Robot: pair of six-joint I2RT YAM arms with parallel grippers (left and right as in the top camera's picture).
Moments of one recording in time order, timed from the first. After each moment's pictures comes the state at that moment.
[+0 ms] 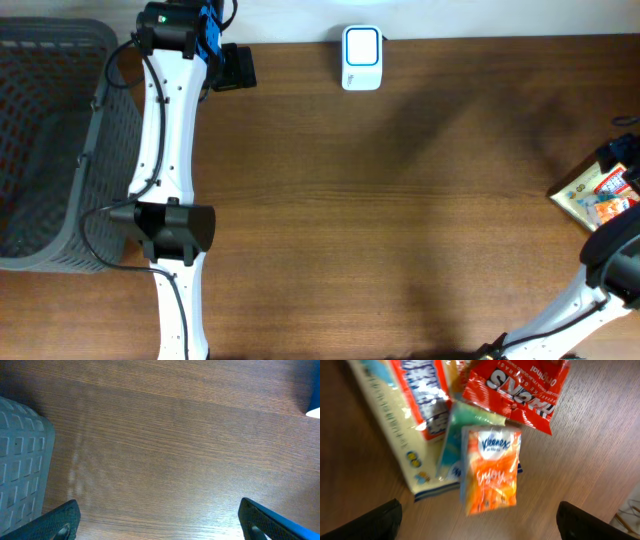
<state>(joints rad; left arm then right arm) -0.15 2.36 2.74 -1.57 -0.12 -0.29 -0.64 2.15 2.04 -1.46 0.21 0.57</state>
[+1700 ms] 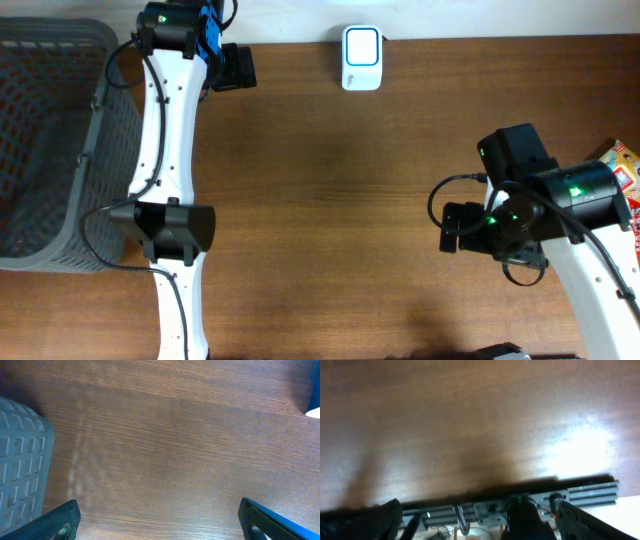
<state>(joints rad) -0.15 2.36 2.74 -1.57 -0.12 -0.29 0.22 1.29 1.48 -1.66 -0.01 0.43</state>
